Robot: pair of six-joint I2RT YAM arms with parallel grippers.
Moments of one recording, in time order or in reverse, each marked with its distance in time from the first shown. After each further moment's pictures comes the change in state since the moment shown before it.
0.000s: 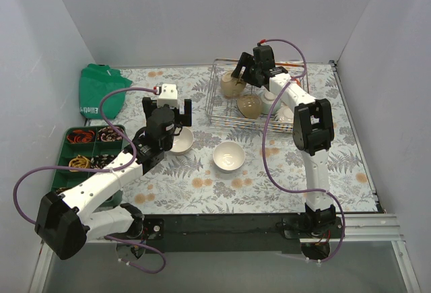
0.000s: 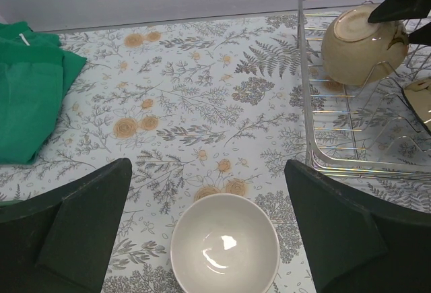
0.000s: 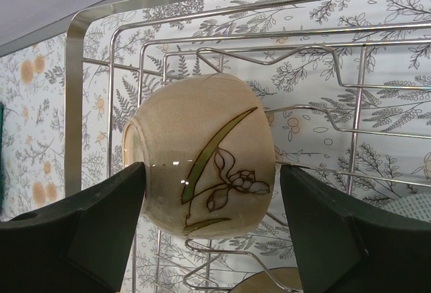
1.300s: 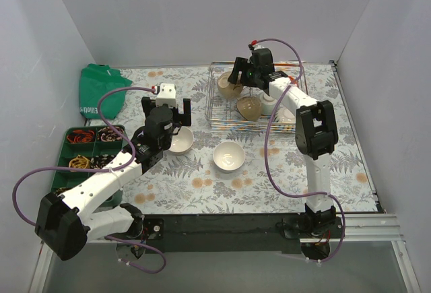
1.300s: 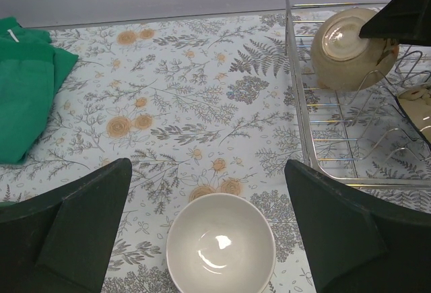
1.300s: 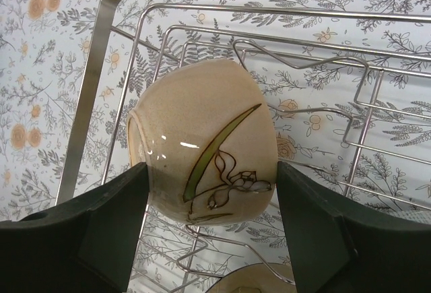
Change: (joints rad) left arm 0.018 -0.003 0.000 -0.008 0.043 -0.022; right arm 0.024 -0.084 -0.124 0.097 -0.086 -0.196
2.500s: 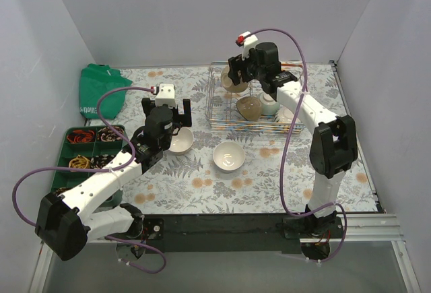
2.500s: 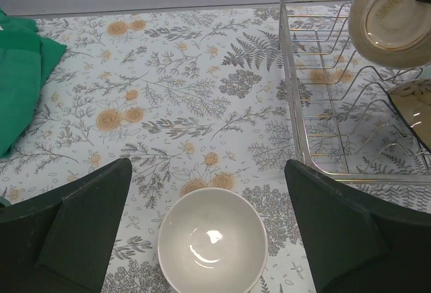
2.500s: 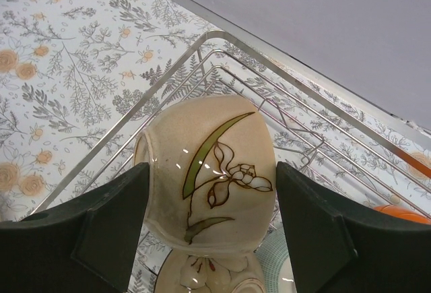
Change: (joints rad) left arm 0.007 0.000 0.000 -0.021 0.023 -0.042; right arm 0.059 -0.299 -0.173 0.074 -0.017 -0.523
